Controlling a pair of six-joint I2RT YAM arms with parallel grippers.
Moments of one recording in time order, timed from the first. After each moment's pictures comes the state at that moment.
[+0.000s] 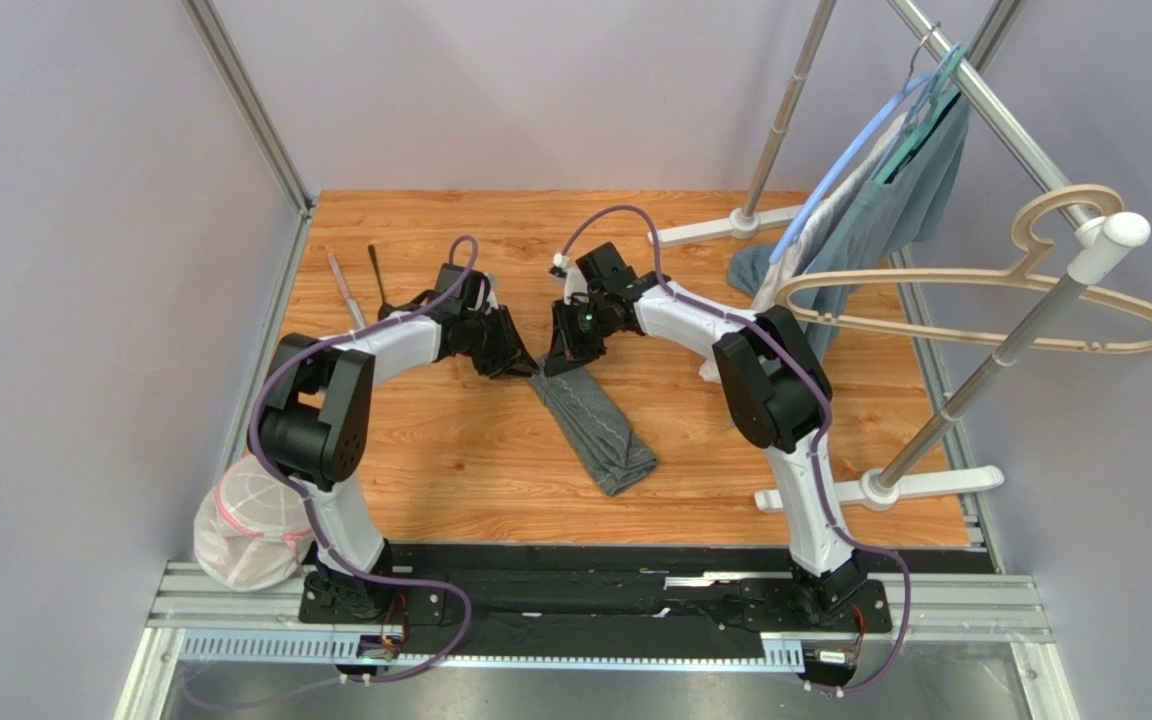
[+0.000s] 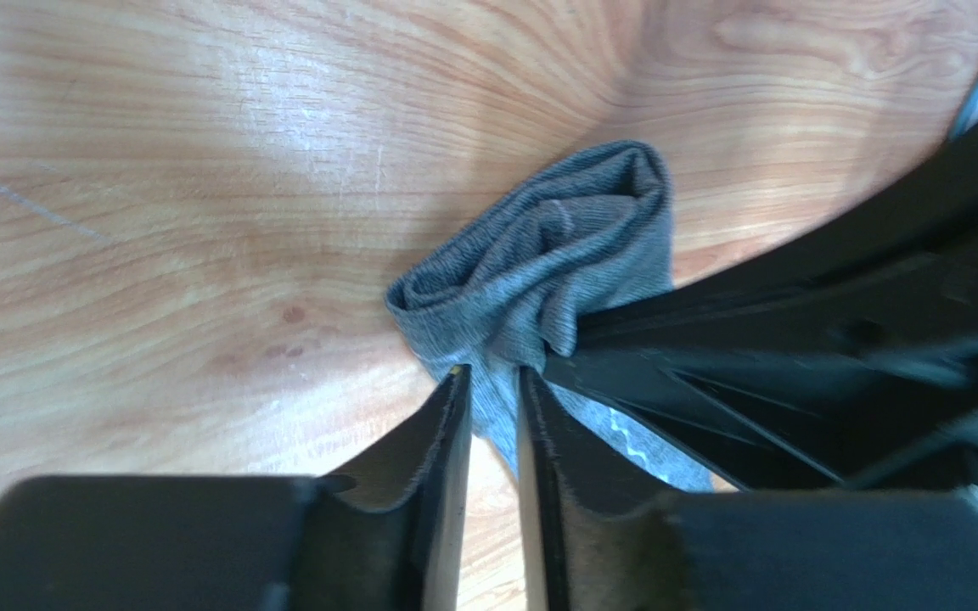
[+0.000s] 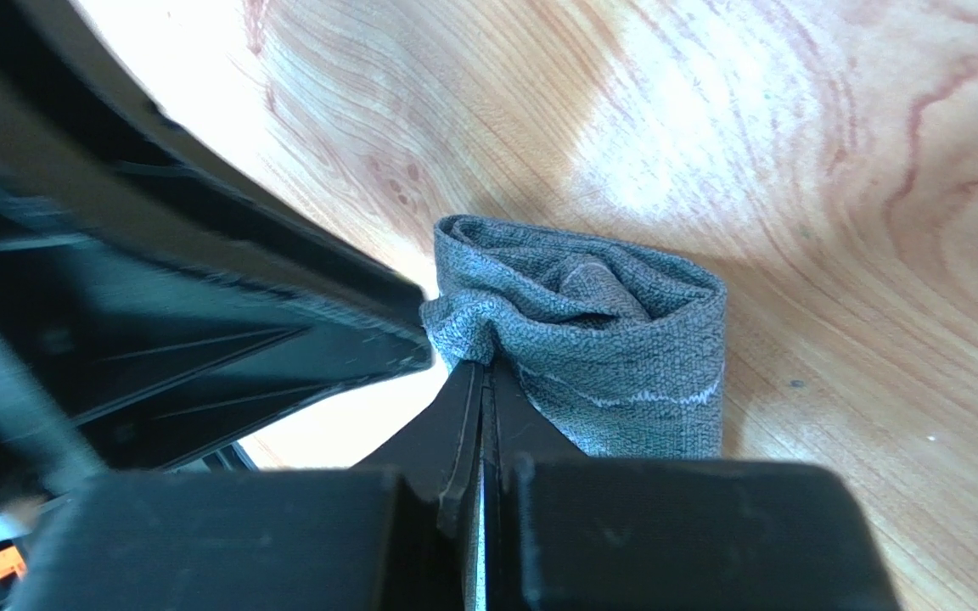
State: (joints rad) left arm -0.30 1.81 1.07 -0.24 0.41 -0.68; right arm 0.61 2.23 1.68 -0.43 -0.55 0.41
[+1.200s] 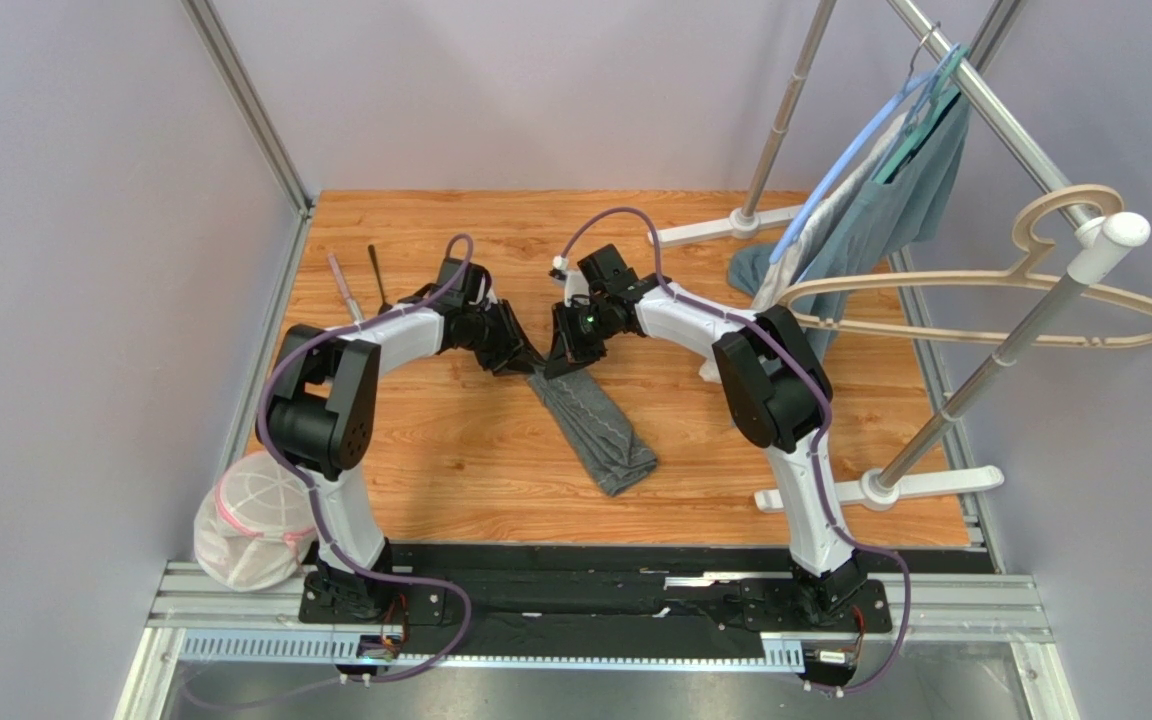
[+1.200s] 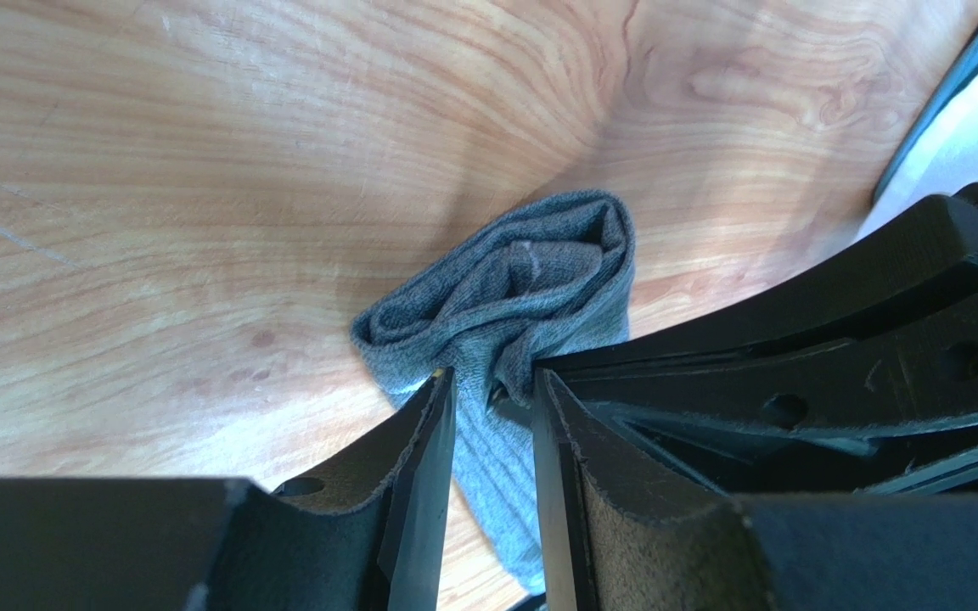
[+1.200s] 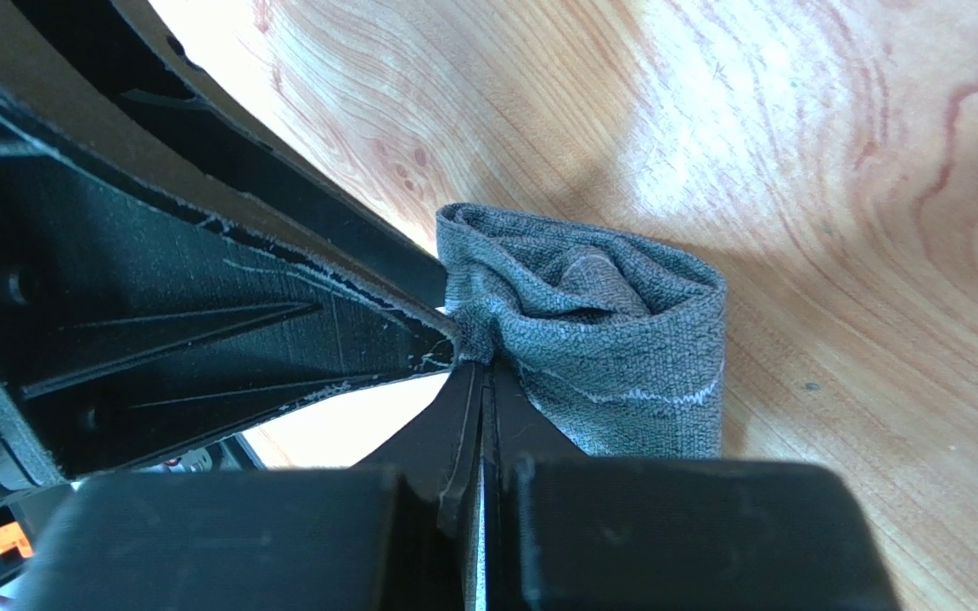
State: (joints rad) left arm -0.29 1.85 1.13 -0.27 0.44 -0.79; right arm 0.60 2.23 1.66 -0.41 -0.59 0.39
